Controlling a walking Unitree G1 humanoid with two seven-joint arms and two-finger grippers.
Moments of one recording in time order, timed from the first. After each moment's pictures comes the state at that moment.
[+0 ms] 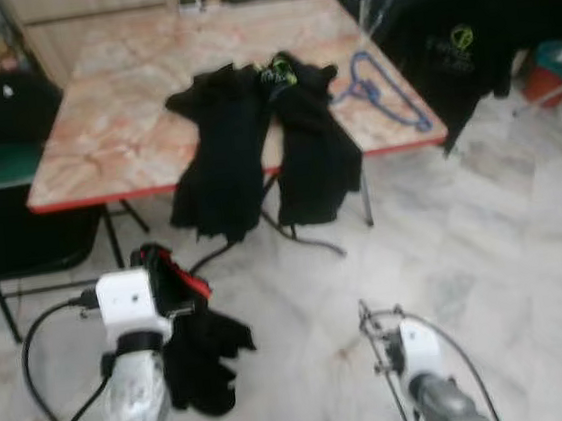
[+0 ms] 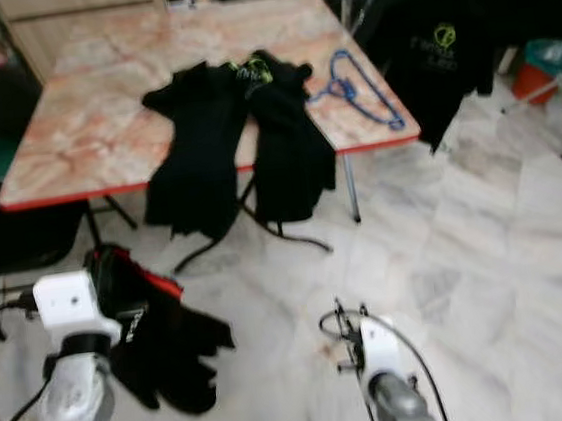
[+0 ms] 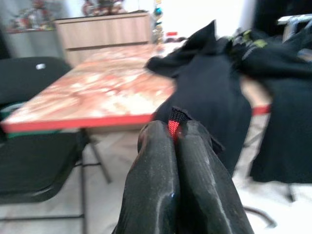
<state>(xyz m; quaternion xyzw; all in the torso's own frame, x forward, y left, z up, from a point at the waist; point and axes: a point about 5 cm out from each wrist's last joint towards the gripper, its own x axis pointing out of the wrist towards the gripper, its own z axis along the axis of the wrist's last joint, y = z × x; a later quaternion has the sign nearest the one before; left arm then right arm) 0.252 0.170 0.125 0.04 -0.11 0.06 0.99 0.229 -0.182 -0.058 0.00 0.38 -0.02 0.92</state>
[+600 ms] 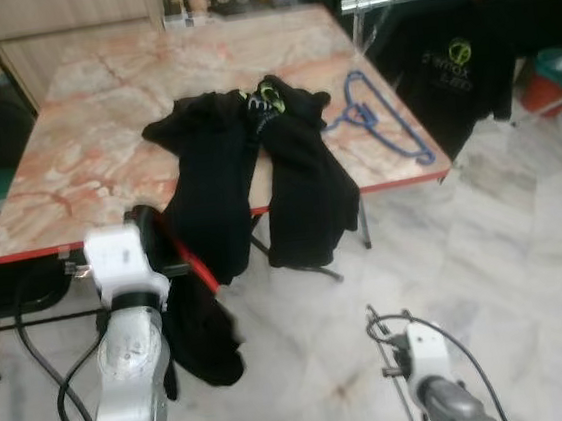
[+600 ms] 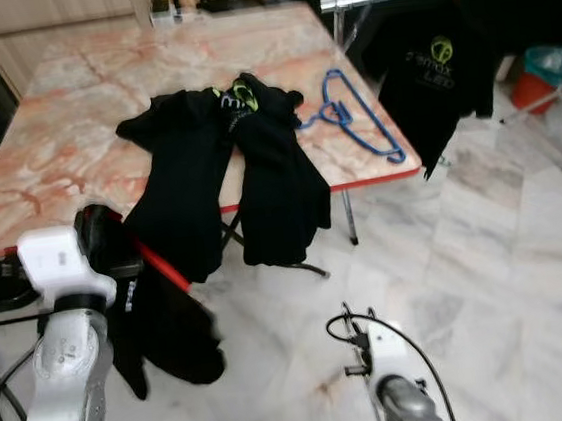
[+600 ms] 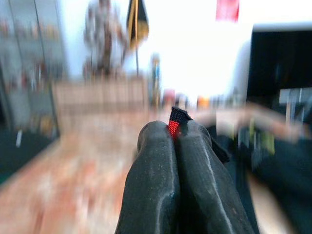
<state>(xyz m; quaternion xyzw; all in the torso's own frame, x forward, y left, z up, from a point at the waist) 0.287 0.179 0.211 0.04 -0.24 0.06 0.97 0.232 -0.185 -0.056 0.00 0.38 -0.02 0.93</state>
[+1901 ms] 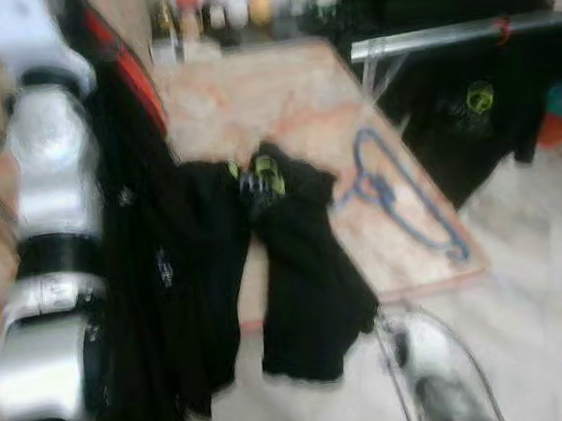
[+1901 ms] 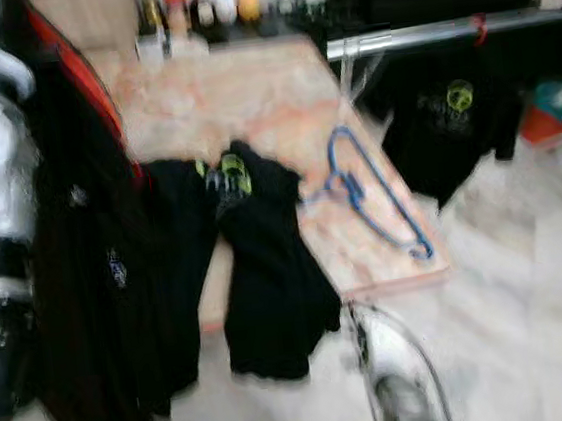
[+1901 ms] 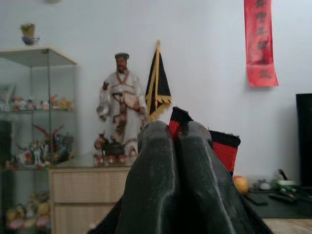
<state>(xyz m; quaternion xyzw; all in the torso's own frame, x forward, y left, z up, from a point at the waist) 0.376 0.220 0.356 0.06 -0.36 0.09 0.92 0.237 -0.161 -0.055 0.03 0.37 -0.01 0.93</state>
